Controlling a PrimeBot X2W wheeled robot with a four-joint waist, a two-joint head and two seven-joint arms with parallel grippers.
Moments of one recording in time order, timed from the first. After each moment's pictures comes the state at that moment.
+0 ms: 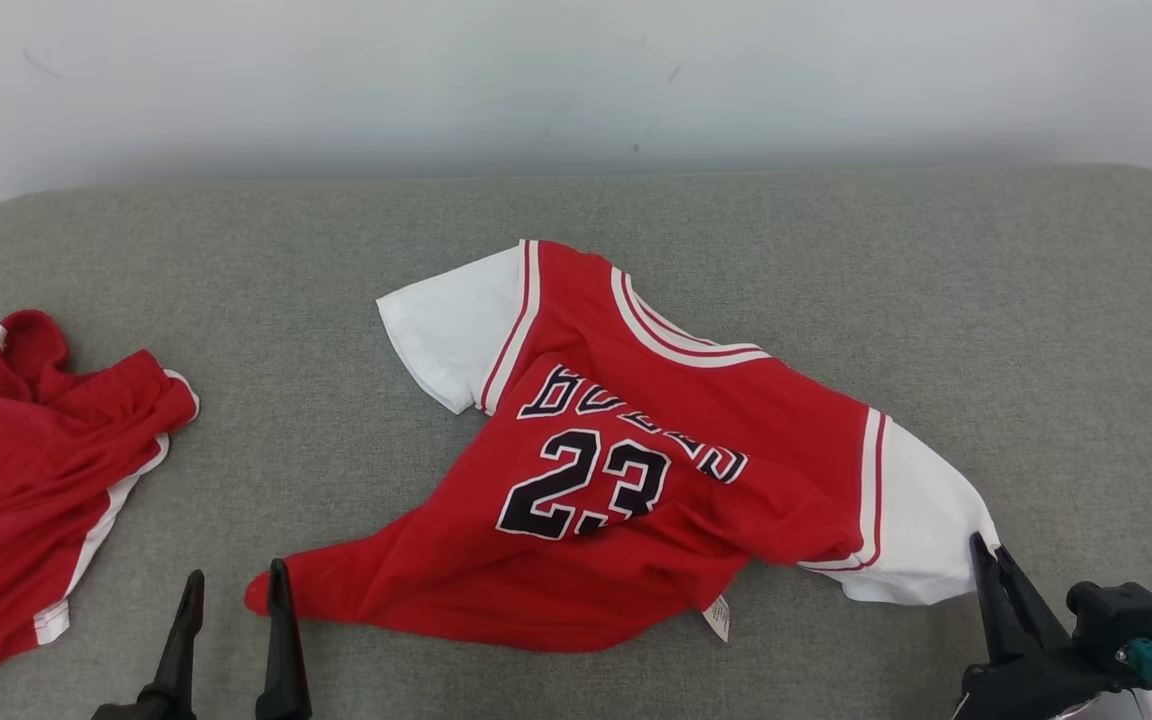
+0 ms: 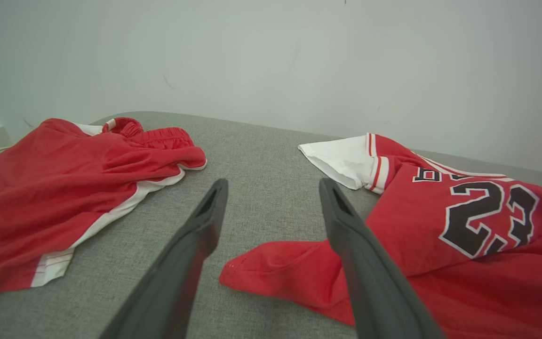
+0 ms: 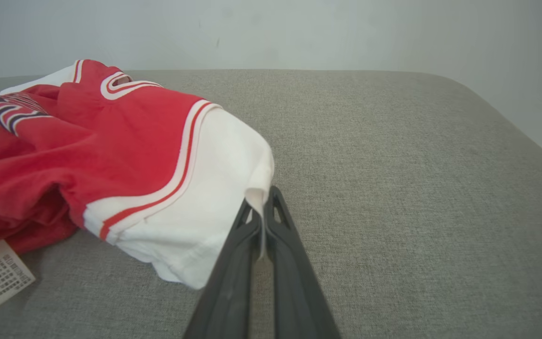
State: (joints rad) left arm -0.02 0.05 -0.03 -0.02 -0.18 0.12 -0.26; right arm -0.10 -0.21 0.12 0.25 0.14 0.13 -0.13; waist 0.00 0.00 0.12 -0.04
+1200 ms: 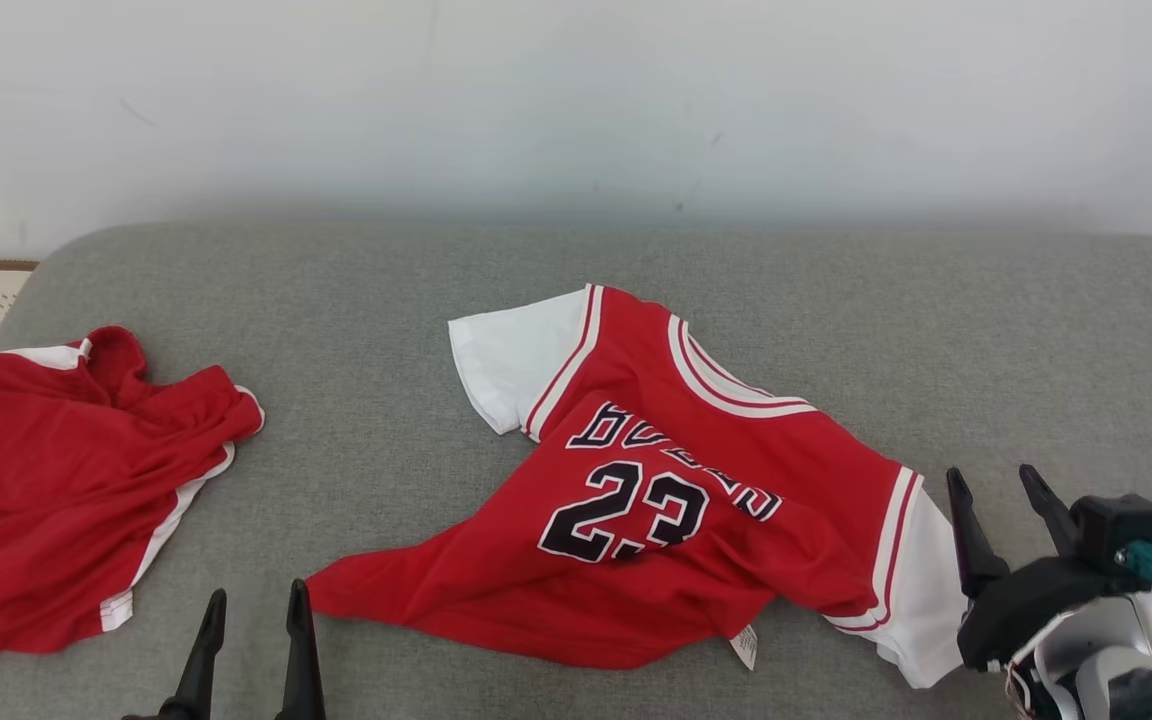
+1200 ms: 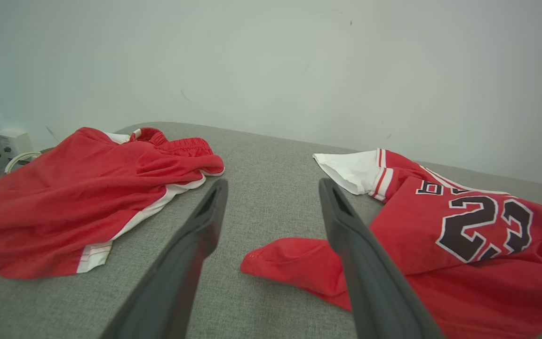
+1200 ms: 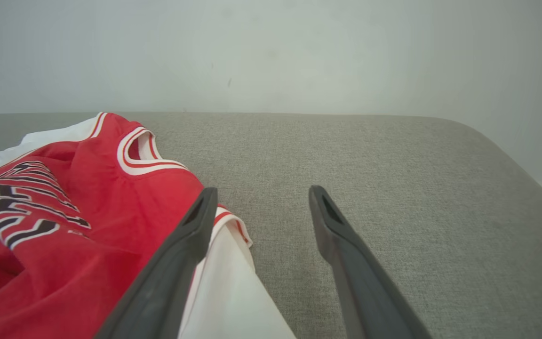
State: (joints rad) left arm -0.01 0.05 -0.05 0.01 -0.18 0.11 -0.26; right arm -0.26 -0.25 0.13 0.38 0.18 0.13 -0.09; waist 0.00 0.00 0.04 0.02
